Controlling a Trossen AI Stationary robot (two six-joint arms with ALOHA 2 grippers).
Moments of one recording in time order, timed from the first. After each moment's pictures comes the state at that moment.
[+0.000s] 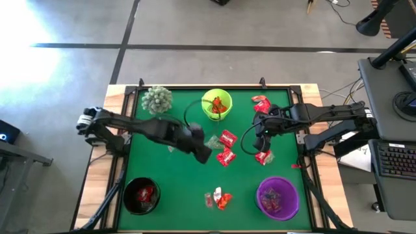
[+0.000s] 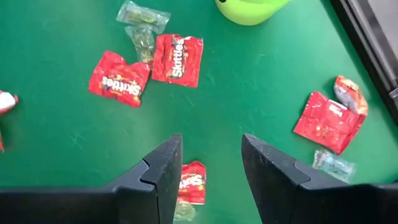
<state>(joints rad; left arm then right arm) -0.16 1.62 1.44 -0.83 -0.12 -1.08 0.08 1.31 1.35 -1.25 0.26 0.46</state>
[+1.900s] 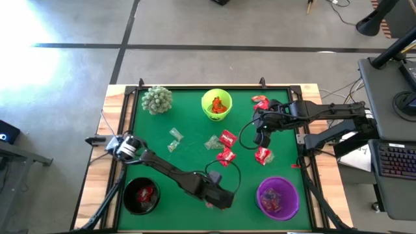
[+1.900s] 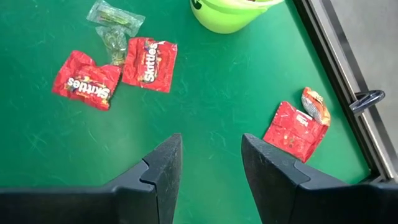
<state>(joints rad) -0.46 2.23 1.76 -0.65 -0.19 -1.60 0.02 1.31 1.35 -1.25 0.31 0.36</state>
